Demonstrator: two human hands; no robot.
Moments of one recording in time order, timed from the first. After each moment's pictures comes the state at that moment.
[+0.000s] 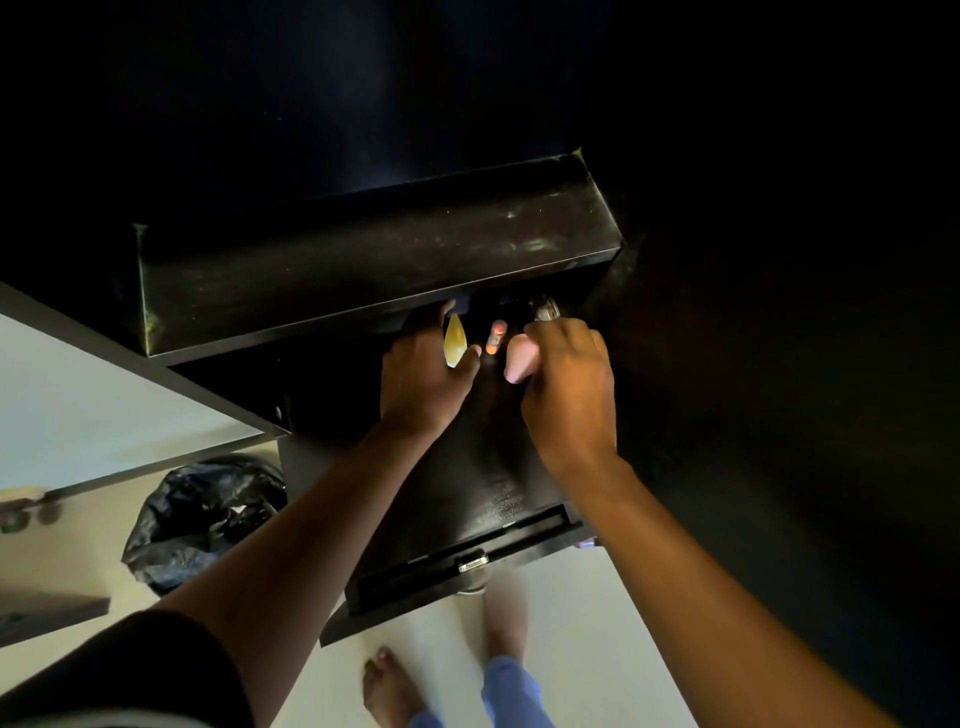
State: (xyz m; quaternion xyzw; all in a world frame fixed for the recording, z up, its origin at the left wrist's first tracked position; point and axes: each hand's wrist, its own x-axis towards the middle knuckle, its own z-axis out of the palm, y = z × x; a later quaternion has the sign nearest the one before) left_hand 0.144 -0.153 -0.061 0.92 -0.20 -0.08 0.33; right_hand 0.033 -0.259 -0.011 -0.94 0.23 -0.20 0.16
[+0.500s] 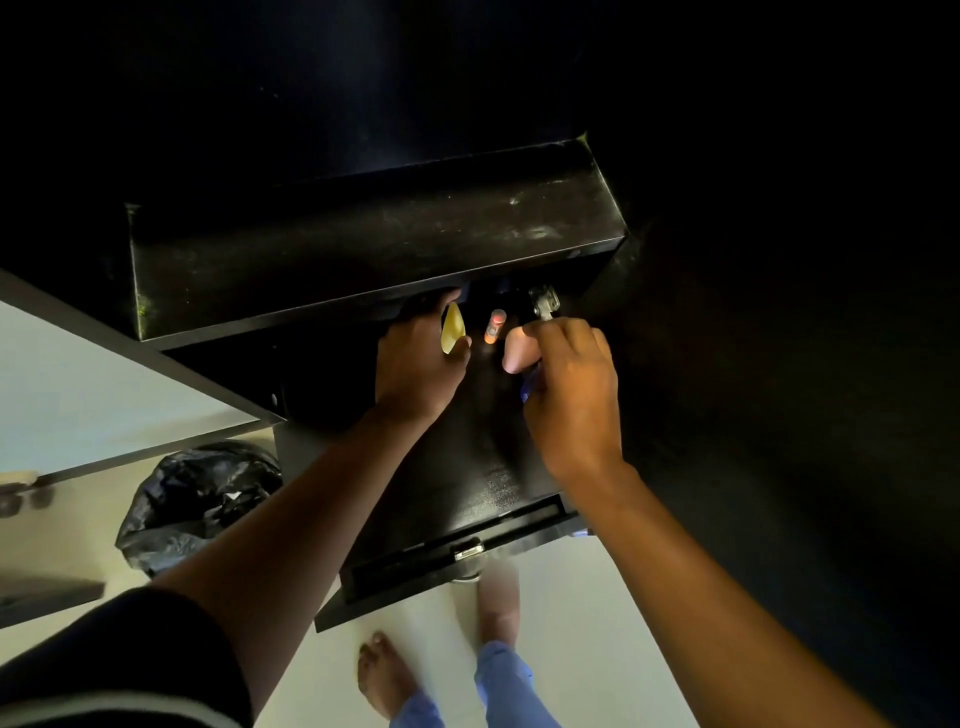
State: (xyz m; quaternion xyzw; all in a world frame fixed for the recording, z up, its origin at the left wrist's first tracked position) left_hand 0.148 -0.152 -0.063 0.92 -0.23 -0.07 0.31; right_hand 0.023 -0.255 -0.013 -0.94 0.24 -0.18 0.16
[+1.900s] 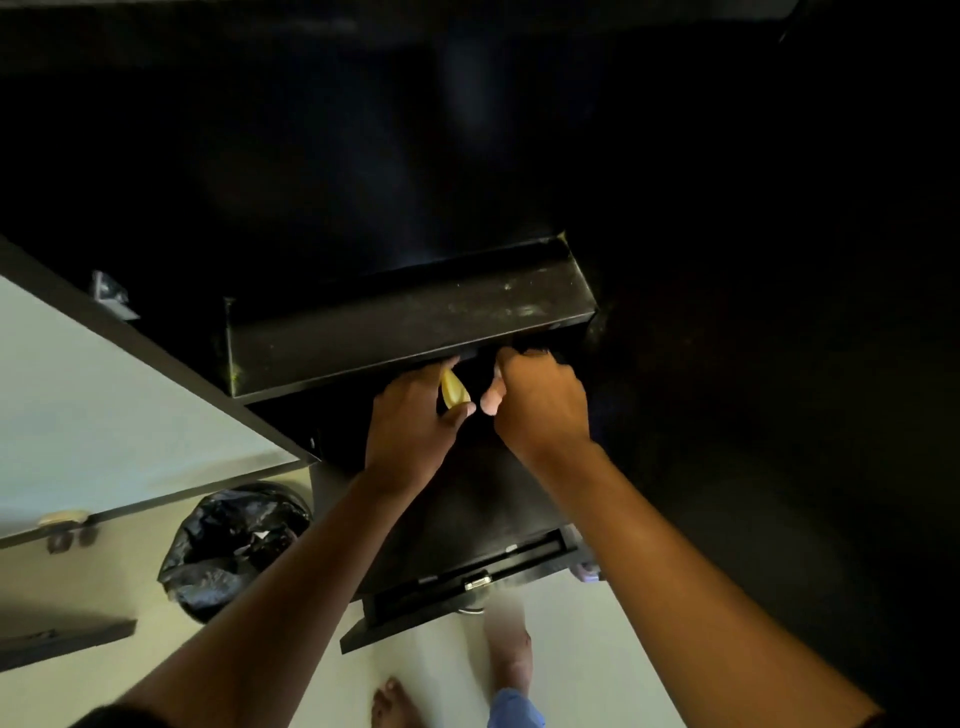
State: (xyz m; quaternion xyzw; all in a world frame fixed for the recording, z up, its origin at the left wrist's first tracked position) left_hand 0.127 -0.112 0.000 0.90 -0.25 -0.10 0.34; right_hand 0.065 -0.246 0.057 -0.96 0.24 0.05 0.14
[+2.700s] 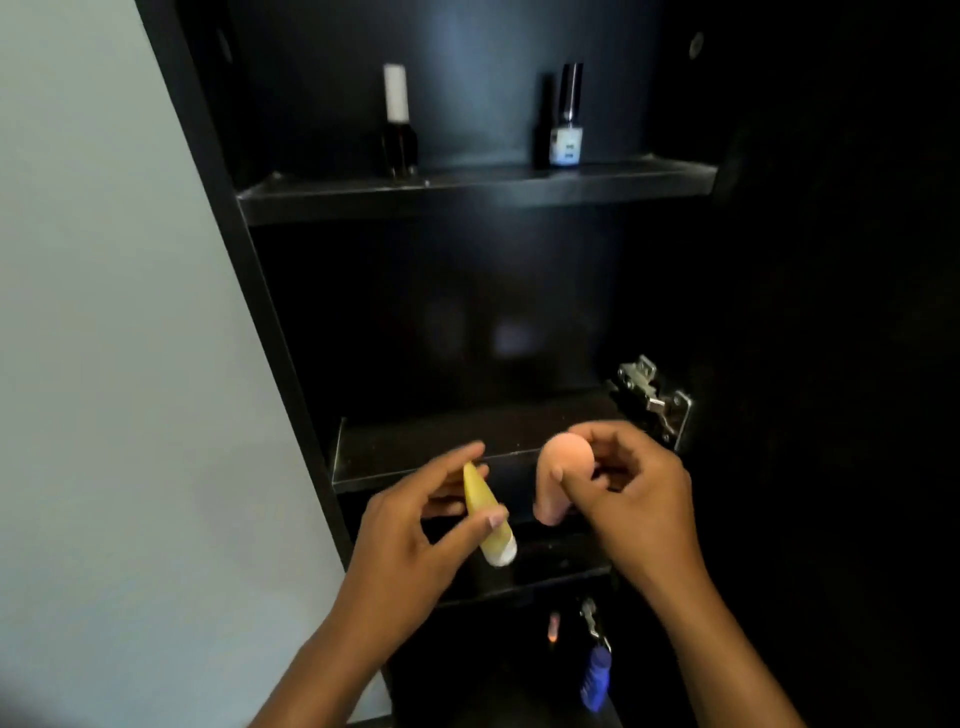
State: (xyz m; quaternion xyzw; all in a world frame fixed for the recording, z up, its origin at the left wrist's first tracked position) left_hand 0.084 -0.031 0.325 0.78 -0.30 0.03 0.55; right_hand 0.019 -0.237 0.329 -0.77 0.16 -0.34 0.52
